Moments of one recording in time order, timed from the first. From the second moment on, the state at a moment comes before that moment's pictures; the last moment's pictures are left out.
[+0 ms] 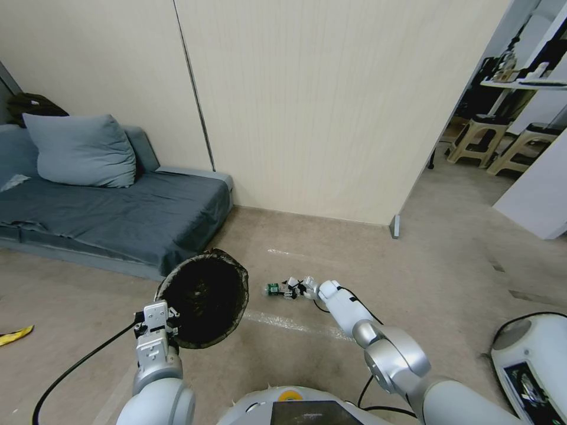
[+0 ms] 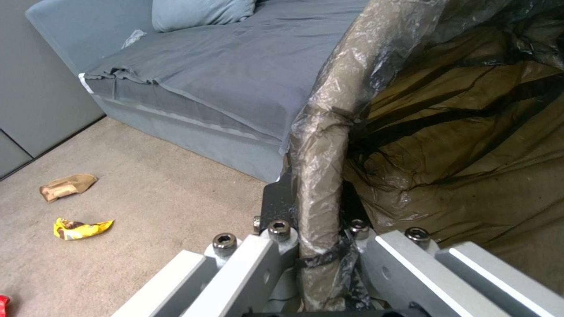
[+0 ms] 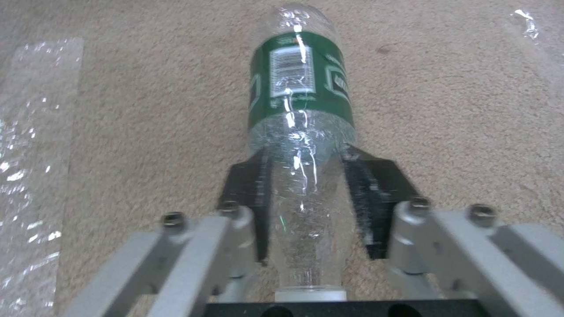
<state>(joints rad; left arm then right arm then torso) 1.83 -1.59 -0.56 -2.50 0.12 0.53 -0.42 -0.45 1.53 0.10 0.35 -0.22 0.26 -0.69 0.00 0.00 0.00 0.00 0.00</state>
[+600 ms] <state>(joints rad) 1.83 -1.58 -0.56 -2.50 0.12 0.53 -0.42 -0.46 1.53 0.11 0.35 -0.20 0.26 -0.69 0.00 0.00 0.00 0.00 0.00</state>
